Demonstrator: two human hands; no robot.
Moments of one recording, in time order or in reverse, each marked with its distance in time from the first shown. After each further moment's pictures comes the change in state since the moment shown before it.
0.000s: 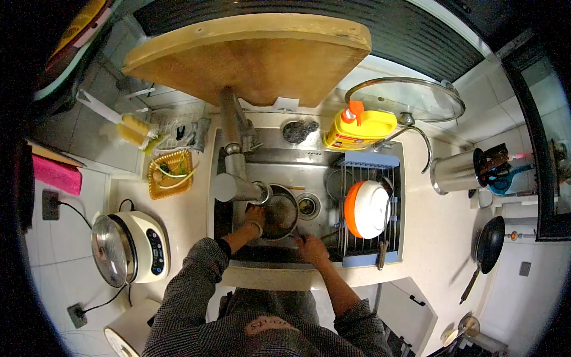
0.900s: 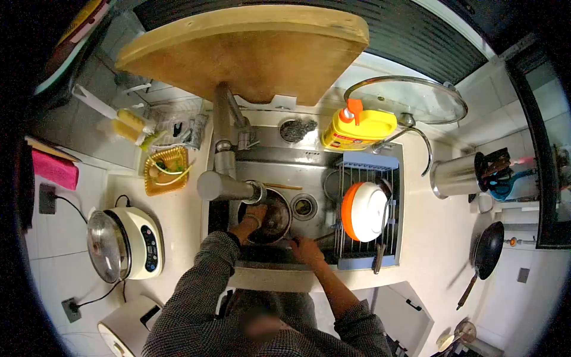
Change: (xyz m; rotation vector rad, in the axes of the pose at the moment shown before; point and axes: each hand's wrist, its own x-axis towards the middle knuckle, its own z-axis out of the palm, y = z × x) left_hand 0.032 0.000 -0.002 -0.052 0.171 -0.165; right_hand 0.002 0.006 0.003 0.022 -0.066 -0.116
